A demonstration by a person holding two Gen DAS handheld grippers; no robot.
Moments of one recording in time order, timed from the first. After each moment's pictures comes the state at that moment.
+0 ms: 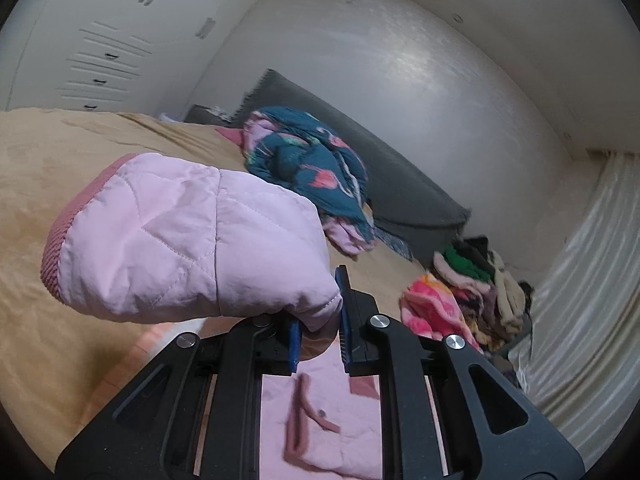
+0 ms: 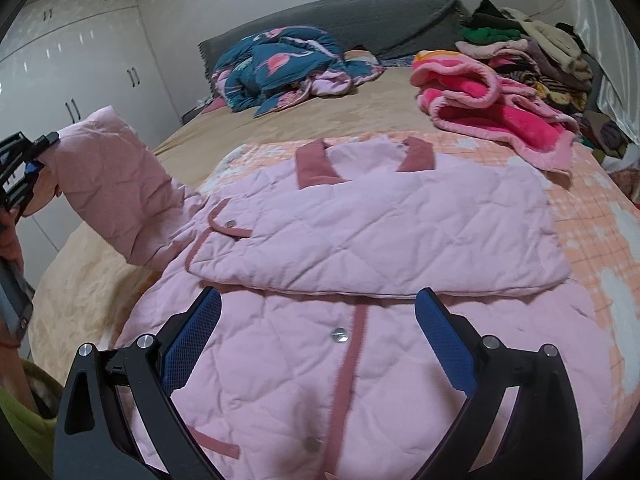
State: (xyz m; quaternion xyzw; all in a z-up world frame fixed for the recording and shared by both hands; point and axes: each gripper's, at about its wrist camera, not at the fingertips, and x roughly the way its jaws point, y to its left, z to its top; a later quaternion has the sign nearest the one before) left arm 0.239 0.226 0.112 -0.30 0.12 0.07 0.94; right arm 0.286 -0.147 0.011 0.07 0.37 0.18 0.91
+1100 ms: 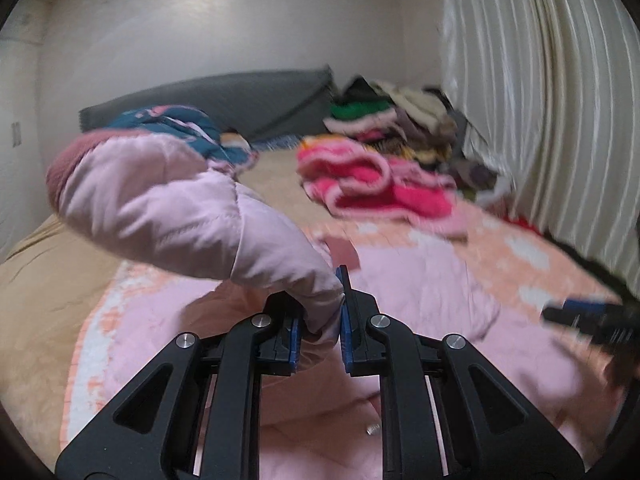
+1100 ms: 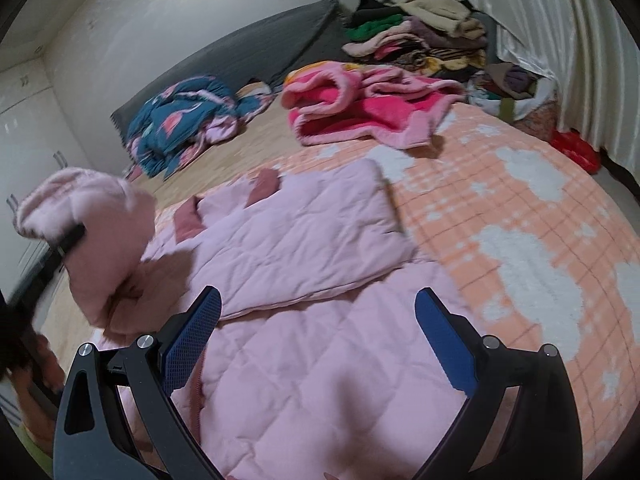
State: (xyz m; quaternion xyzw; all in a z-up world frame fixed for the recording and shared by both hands) left arm 0.305 -0.004 0.041 0.05 0.22 -0.14 0.96; right arm 0.272 -0.304 0.004 0.18 0.35 0.03 0.92
